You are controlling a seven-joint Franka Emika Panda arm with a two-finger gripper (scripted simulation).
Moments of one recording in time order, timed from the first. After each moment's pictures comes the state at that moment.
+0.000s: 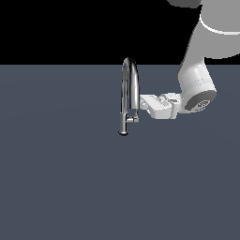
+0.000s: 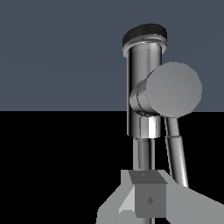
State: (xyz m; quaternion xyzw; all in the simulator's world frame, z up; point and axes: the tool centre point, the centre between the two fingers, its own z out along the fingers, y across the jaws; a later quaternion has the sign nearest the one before) arm 0.069 -0.065 0.134 -0.53 0.47 0.53 0.47
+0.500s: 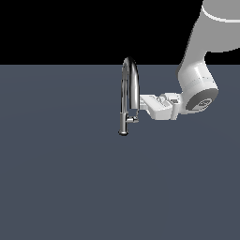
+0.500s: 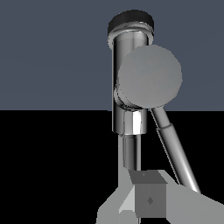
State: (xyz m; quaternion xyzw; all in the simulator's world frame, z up) arm 0.053 -0.060 0.138 -0.53 0.47 0.53 0.47
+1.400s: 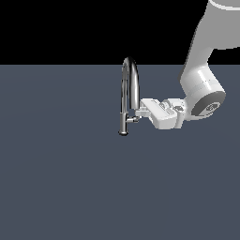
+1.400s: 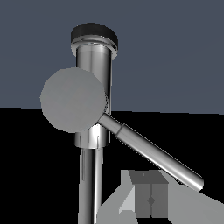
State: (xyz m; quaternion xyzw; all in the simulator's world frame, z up) arm 0.016 -0.063 0.126 -0.54 0.46 0.52 0.48
